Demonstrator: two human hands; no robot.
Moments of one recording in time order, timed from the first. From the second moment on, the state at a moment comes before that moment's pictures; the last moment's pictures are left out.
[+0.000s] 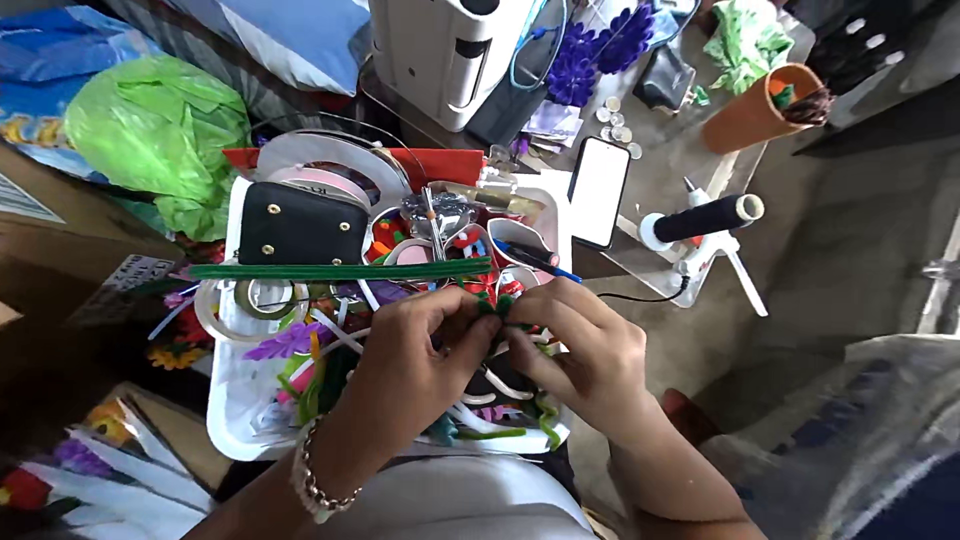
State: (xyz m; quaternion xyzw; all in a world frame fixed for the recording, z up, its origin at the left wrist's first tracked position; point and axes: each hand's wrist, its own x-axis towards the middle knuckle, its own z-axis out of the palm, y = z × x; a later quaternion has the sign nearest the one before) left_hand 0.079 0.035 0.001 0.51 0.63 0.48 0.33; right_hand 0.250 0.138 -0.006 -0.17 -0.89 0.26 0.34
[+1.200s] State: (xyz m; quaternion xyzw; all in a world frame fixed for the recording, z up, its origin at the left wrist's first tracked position) left_hand 0.066 0.027 -0.003 0.48 0.62 0.47 0.40; right_hand 0.256 0.150 -0.007 -0.01 -0.94 0.05 0.35
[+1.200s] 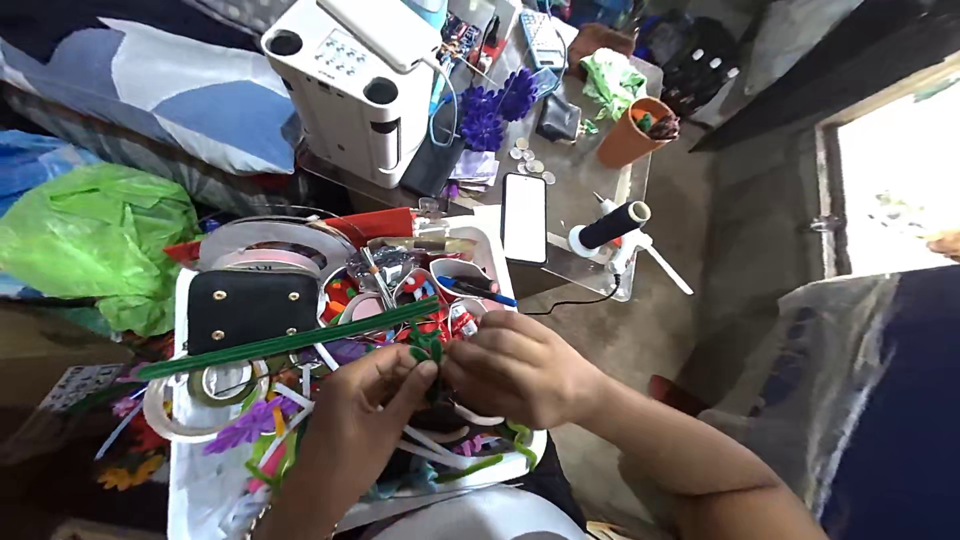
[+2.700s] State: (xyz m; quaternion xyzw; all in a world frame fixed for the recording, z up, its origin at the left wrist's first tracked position) left_hand 0.054 0.032 0.011 0.51 0.59 0.53 0.34; right_hand 0.275 0.185 -0.041 -0.39 -0.75 0.29 0.45
